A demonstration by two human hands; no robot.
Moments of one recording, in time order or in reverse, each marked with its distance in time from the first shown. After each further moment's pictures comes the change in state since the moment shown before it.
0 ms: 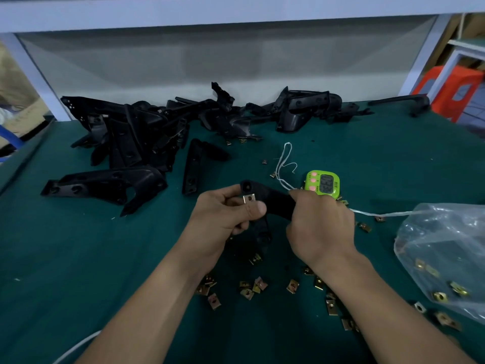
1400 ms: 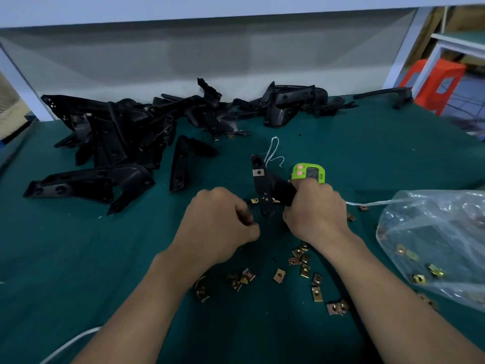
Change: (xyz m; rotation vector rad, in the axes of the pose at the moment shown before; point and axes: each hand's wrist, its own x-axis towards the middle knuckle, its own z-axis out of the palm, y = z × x) left_hand -0.009 0.012 0.017 1.121 0.086 0.127; right_hand 0.015 0.023 0.008 0.231 -0.057 0.133
